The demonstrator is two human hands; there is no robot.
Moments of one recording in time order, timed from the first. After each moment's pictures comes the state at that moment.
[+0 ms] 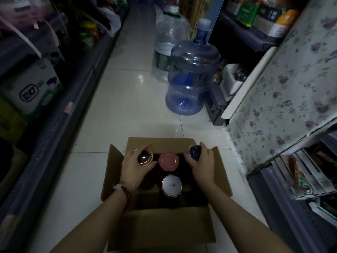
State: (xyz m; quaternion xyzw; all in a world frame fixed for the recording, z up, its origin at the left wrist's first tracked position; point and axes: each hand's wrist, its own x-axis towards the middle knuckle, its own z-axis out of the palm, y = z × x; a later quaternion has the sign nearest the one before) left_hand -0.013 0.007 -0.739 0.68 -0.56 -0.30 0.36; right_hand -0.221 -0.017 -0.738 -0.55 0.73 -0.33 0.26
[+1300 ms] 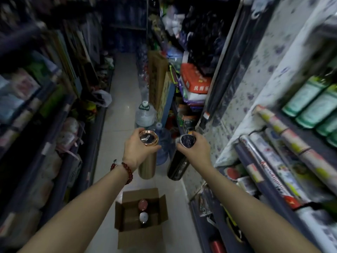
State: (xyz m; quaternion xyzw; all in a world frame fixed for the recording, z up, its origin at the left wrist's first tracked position) left_hand -0.104 0.035 -0.003 0.63 -0.58 -0.33 0.41; right_hand -0.303 0.047 0.001 -0.57 0.70 -0.37 0.20
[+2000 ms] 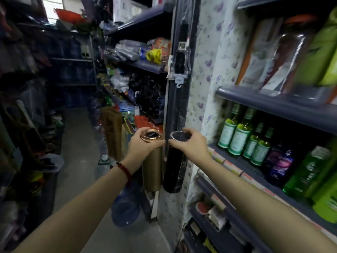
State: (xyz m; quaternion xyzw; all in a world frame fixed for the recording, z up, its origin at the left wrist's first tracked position) left_hand -0.211 -0.030 0.169 0.41 -0.63 -0.44 0.50; right_hand -0.368 0.053 0.199 -0.52 0.69 -0.49 0.09
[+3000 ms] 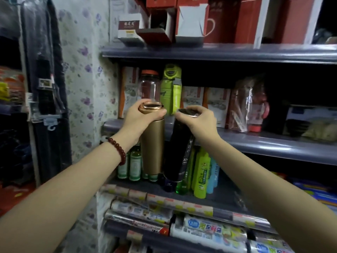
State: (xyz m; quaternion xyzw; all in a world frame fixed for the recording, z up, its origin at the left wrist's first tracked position) left_hand -0.422 0.072 0.366 -0.01 -0.70 -0.59 0.41; right_hand -0.477 0.243 0.369 -0.26 0.73 -0.60 -0.22
